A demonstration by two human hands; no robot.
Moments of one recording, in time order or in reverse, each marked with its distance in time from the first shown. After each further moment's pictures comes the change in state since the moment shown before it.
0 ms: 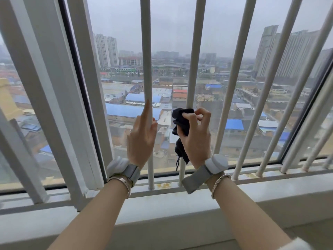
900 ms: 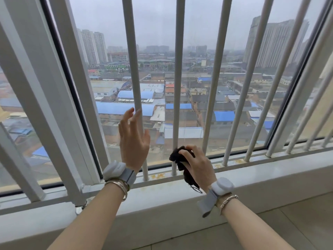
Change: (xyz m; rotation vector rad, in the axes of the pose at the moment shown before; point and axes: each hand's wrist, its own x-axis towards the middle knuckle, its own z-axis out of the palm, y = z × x) left_hand -0.026 0.010 -0.003 0.103 0.051 0.019; right_hand -0.111 0.050 -0.031 -0.139 -0.342 -0.143
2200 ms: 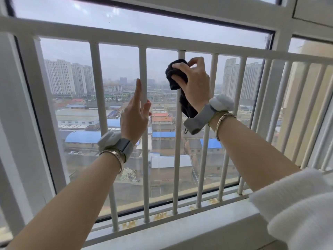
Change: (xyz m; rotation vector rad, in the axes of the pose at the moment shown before) left_hand 0.175 0.093 0.051 -0.205 -0.025 0.108; right_hand 0.291 0.055 -0.197 -0.057 0.394 0.039
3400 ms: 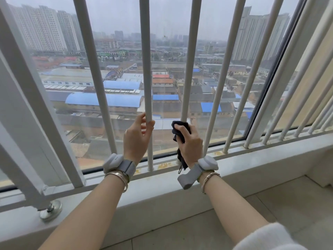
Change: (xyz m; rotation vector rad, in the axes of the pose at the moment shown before) left_hand -0.199 -0.042 0.014 -0.080 -0.214 -0.354; right_hand -0.320 0.002 0.073 0.104 -0.190 0.283
